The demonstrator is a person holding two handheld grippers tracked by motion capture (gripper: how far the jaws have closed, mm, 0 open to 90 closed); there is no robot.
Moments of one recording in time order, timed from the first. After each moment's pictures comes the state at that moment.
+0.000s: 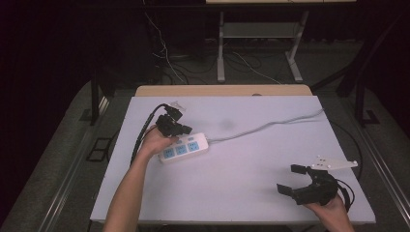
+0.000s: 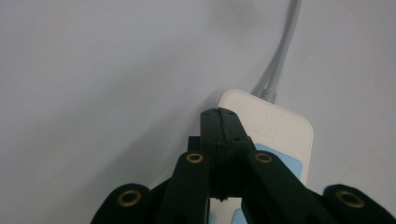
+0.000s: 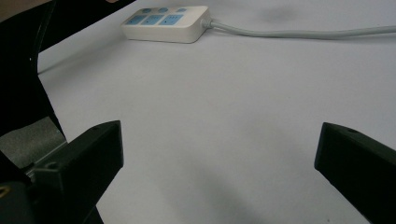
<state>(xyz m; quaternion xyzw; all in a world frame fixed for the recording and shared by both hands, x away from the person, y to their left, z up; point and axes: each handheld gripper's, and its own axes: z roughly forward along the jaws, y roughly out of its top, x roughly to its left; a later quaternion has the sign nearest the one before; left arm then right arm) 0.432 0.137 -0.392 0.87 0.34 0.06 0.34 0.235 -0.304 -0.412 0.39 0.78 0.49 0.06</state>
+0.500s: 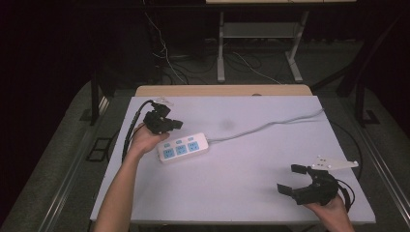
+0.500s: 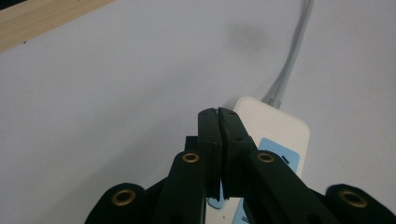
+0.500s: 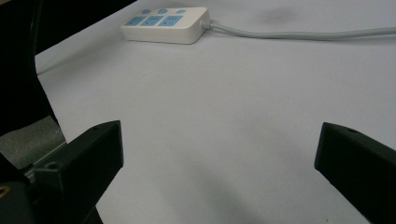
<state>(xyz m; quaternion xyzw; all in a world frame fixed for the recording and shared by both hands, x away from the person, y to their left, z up) 0.418 0.162 -0.365 0.85 0.36 0.09 0.36 0.234 -0.304 -0.411 0.39 0.78 0.49 0.06</state>
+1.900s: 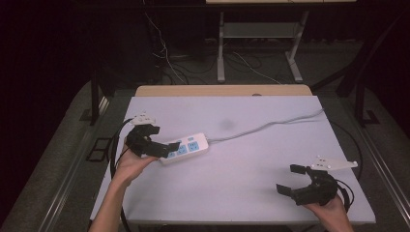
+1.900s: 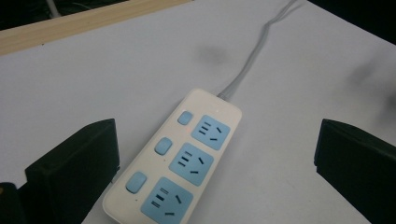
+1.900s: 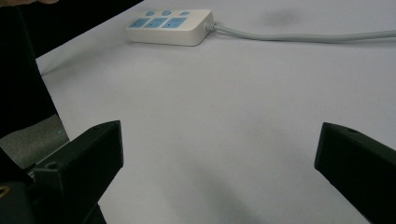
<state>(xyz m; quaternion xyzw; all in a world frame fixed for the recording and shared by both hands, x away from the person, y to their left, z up) 0.328 0.183 -0.347 0.80 0.38 0.12 0.44 0.233 -0.301 -0.410 0.38 0.78 0.50 0.06</state>
